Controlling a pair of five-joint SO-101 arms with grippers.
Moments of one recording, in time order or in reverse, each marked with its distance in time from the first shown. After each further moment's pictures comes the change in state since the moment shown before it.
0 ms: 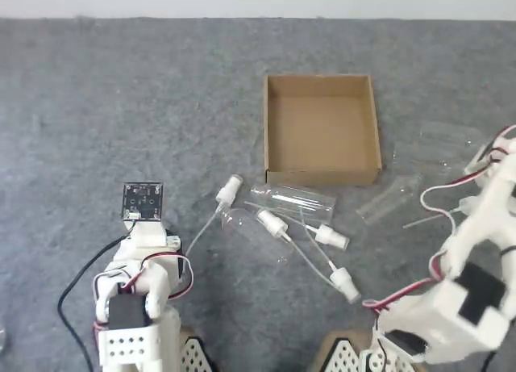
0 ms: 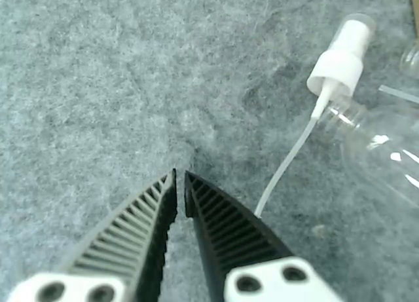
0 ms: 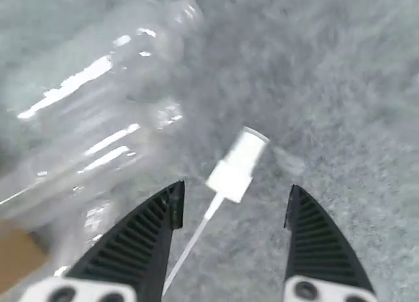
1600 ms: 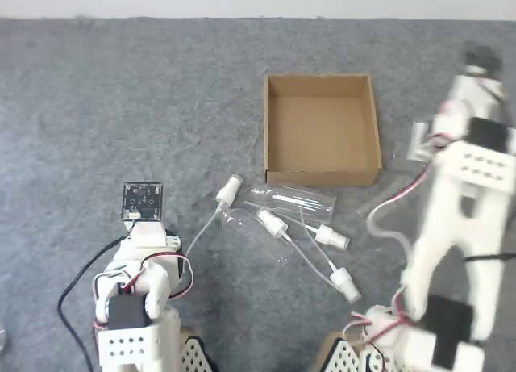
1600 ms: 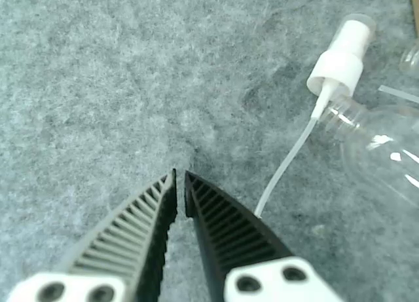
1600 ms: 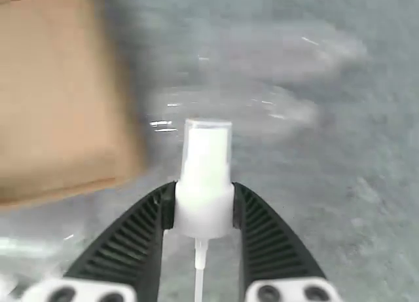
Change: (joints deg) left arm 0.0 0.0 0.0 0.0 0.0; right arm -20.6 -15.3 -3.4 14.4 11.0
